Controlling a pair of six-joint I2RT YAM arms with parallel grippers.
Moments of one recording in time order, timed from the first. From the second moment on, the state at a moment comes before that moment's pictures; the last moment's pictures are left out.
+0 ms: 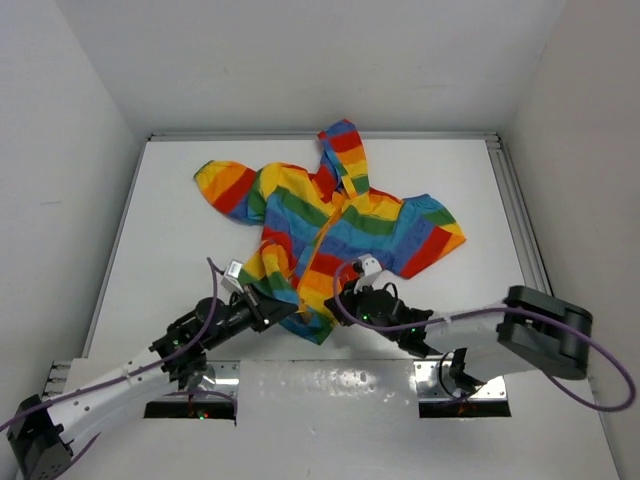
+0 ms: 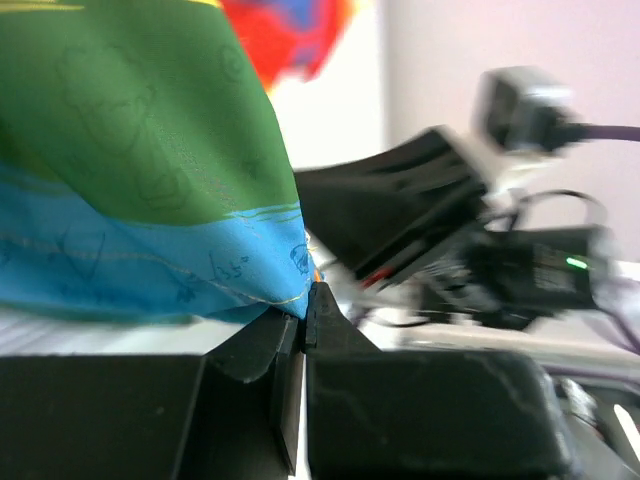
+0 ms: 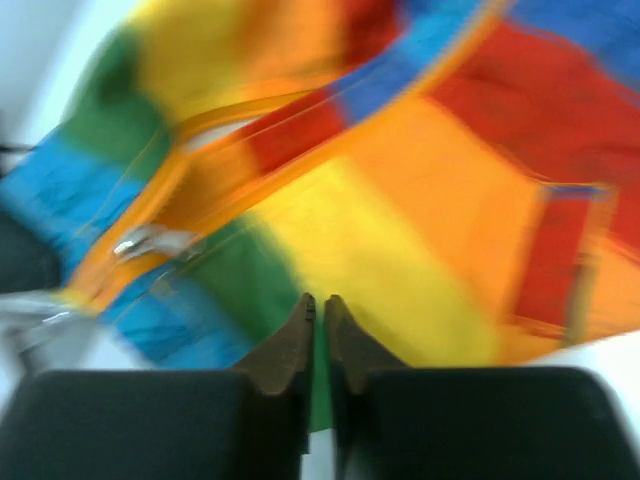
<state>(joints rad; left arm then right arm) -0.84 0.41 0.02 0.08 0.02 -1.25 1.12 1.38 0.21 0.77 0.33 0.65</state>
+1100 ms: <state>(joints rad) -0.84 0.51 0.03 -0.01 -0.01 -1.39 1.09 1.39 0.27 0.58 0.02 0.78</state>
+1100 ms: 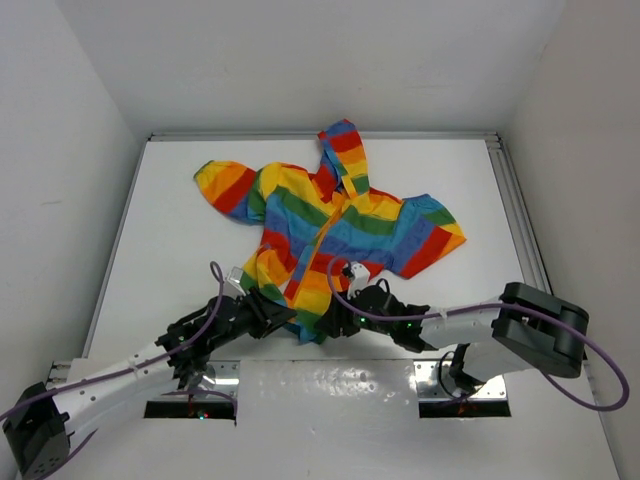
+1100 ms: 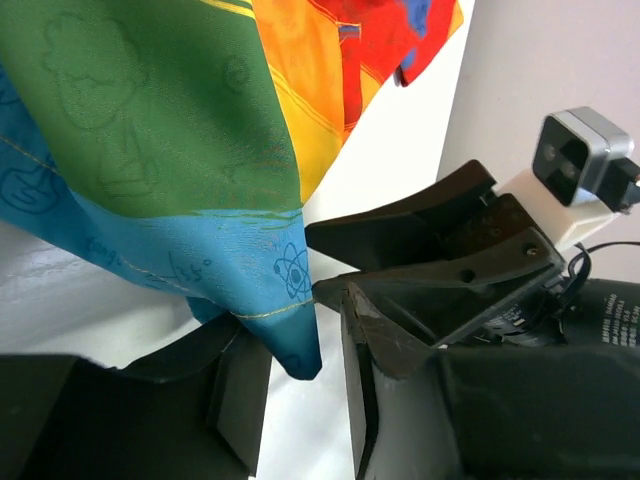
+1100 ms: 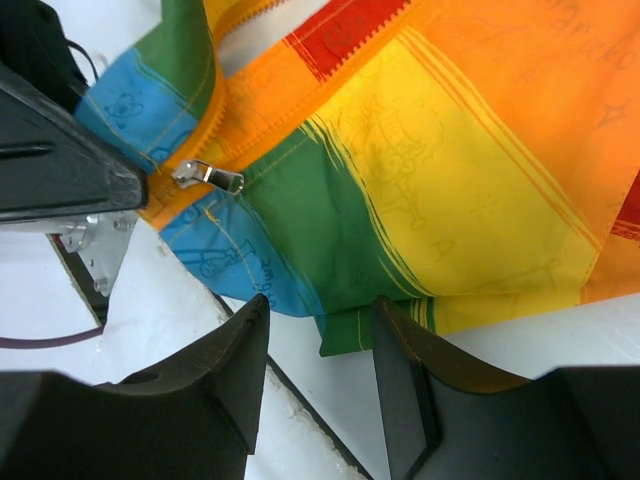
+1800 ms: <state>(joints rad) -0.84 0.32 0.03 -0.05 -0.01 -1.30 0.90 1.43 0.31 0.84 -0.23 0.99</state>
